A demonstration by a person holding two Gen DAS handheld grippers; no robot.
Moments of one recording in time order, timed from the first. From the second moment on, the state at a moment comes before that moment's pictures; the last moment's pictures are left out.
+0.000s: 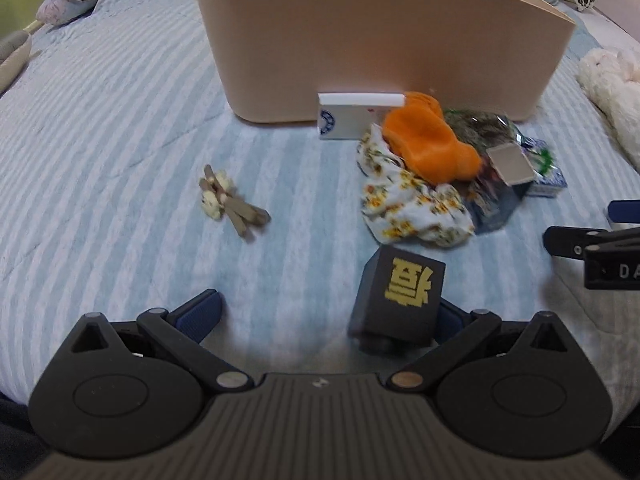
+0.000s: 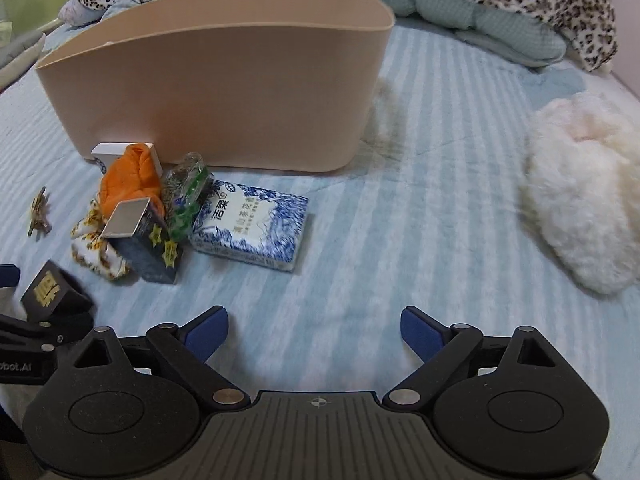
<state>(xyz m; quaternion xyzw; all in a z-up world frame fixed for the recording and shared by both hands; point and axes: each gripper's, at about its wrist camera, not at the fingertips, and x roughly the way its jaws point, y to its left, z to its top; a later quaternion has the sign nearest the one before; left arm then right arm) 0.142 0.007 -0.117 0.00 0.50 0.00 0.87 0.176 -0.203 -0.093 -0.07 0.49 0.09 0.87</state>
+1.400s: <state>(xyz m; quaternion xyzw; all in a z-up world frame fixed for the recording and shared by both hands) 0.125 0.038 -0.023 -0.03 0.42 -0.01 0.91 0.147 -0.211 -0.025 0.01 0.39 0.09 0.92</state>
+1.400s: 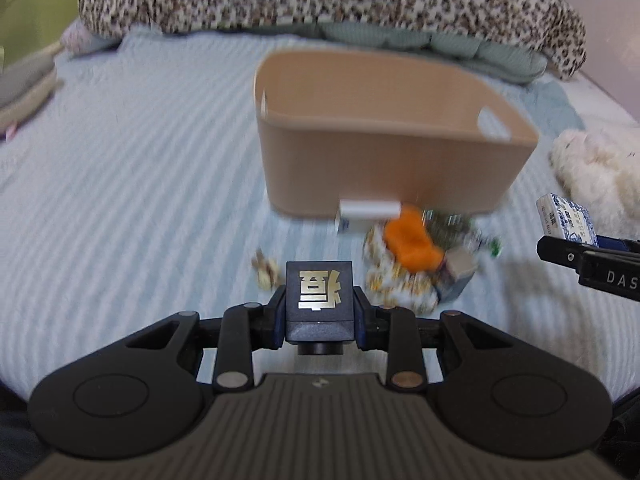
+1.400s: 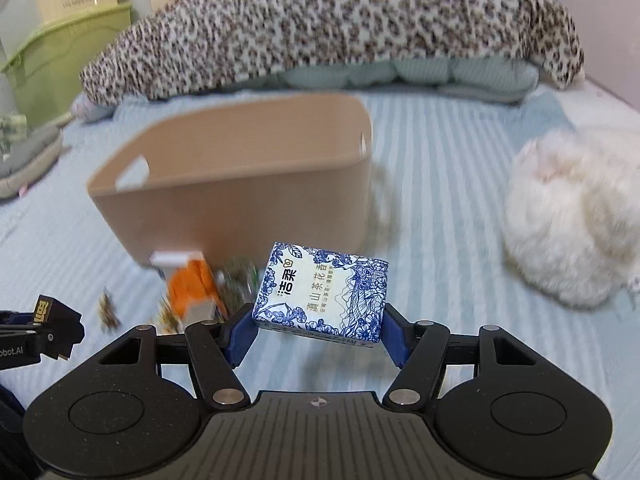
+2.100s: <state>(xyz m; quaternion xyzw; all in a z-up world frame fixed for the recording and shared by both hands) 0.266 0.043 0.056 0.00 0.34 0.01 0.94 0.238 -0.157 0.066 -0.03 0.27 0.11 0.95</state>
